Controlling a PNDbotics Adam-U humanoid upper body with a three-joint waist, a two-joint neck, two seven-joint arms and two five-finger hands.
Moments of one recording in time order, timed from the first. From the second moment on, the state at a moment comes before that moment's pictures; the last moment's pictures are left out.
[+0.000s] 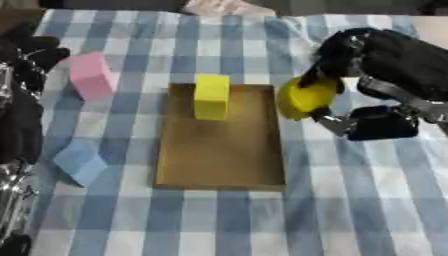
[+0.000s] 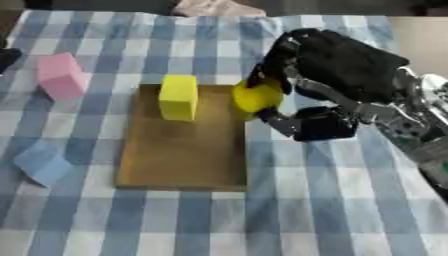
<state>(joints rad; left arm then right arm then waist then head) -0.28 0.30 0.01 -1.98 0.19 -0.09 0.14 -0.78 -0.72 0.48 -1.90 0.61 -0.23 0.29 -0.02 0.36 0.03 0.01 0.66</state>
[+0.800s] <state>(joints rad) -0.29 0.29 0.00 -1.98 0.19 -0.09 0.13 -0.86 -0.51 0.56 -1.61 0.67 -0.31 0.44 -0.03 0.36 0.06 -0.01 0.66</state>
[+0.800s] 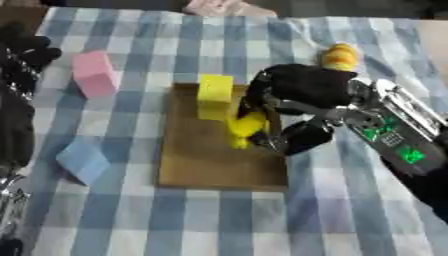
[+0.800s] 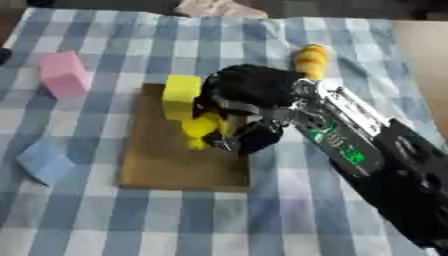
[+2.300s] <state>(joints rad) -0.29 0.29 0.00 -1.98 0.19 -0.09 0.13 -0.78 -0.62 0.41 -1.68 0.62 -0.30 0.44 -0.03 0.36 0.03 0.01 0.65</state>
